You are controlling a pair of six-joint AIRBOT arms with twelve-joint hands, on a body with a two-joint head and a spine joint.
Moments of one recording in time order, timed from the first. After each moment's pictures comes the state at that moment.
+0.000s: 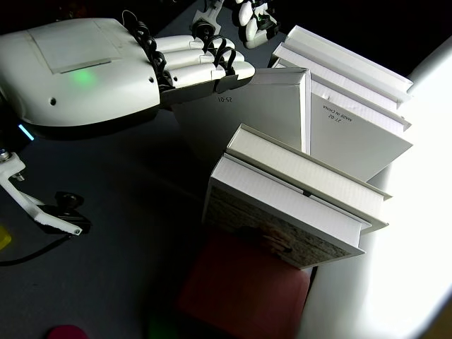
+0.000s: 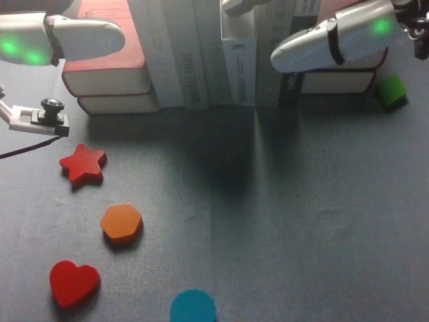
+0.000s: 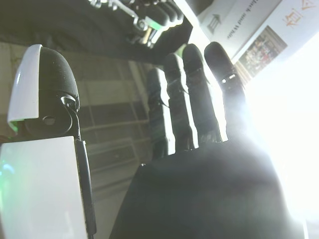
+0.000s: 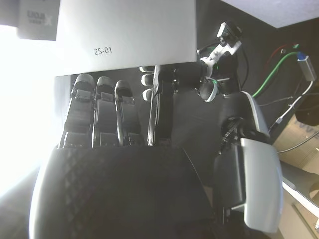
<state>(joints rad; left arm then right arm) 0.74 -1.14 1.59 0.29 -1.23 -0.68 -0.25 -1.05 1.34 -1.16 0.59 0.05</state>
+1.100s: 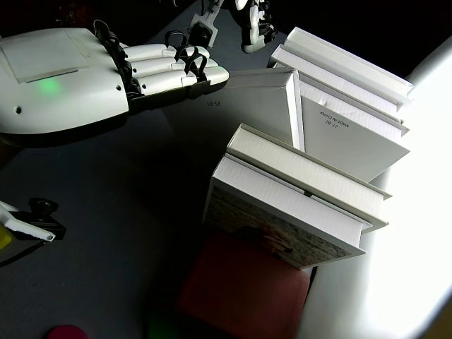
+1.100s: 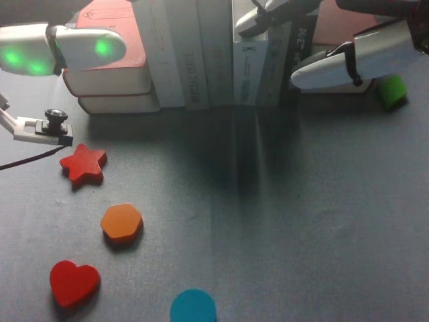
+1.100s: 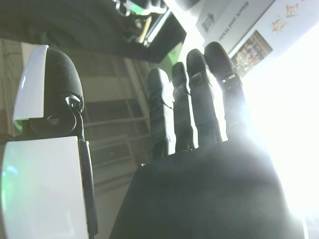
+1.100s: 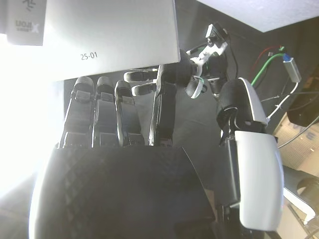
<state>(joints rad) 0.78 -1.16 1.59 0.25 -1.25 -0.68 -0.28 -0.99 1.28 -1.16 0.60 0.03</state>
